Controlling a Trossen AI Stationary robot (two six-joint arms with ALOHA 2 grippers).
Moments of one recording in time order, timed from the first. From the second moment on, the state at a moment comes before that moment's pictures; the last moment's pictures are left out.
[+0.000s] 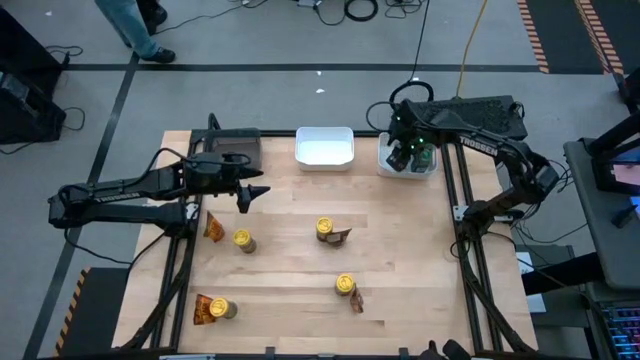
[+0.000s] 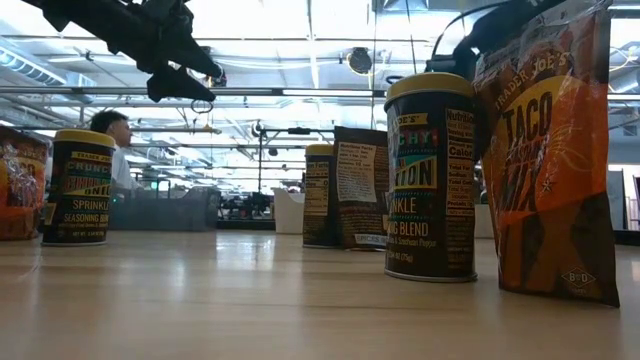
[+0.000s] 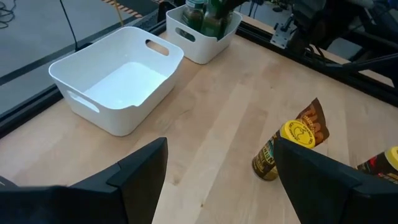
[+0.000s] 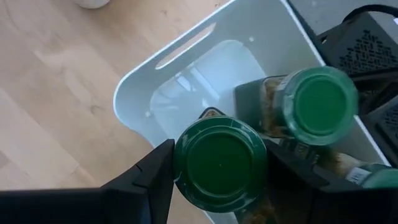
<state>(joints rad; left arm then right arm) 0.25 0.77 0.62 -0.30 -0.03 -0.28 -0.78 1.47 1.10 -0.87 0.05 -0.04</state>
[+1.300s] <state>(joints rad) 0.25 0.77 0.62 -0.30 -0.04 -0.31 -0.81 1.47 1.08 -0.89 0.04 -0.02</state>
